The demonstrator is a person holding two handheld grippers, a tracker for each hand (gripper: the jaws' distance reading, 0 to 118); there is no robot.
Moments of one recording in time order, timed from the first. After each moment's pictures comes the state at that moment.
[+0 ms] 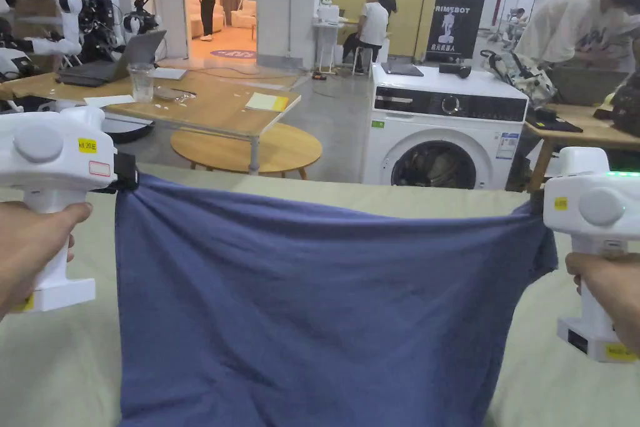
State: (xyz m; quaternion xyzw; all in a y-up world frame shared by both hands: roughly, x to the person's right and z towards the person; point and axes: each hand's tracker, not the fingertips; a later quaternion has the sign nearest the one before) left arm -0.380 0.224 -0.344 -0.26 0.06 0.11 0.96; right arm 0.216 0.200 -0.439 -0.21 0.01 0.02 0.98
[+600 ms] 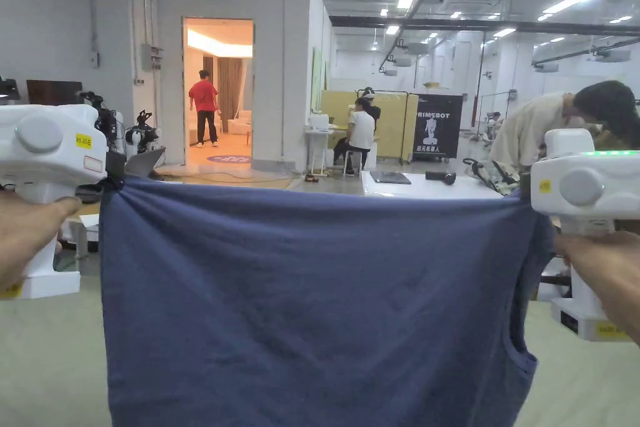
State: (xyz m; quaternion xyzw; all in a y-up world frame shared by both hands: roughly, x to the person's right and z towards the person) left arm -0.399 0.380 -0.390 -0.17 0.08 0.06 0.98; right arm 0.191 0.364 -0.477 -0.09 0.00 0.03 1.00
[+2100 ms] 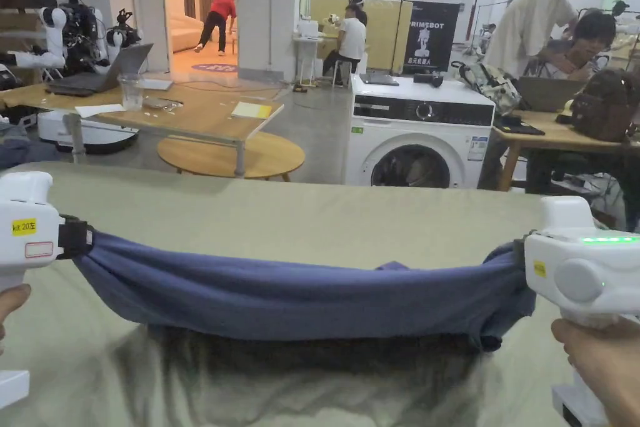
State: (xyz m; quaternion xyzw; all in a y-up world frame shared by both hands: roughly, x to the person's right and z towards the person) left arm -0.368 0.156 -0.178 -0.26 0.04 0.09 0.96; right arm 0.216 0.144 -0.272 -0.20 -0.02 0.07 0.98
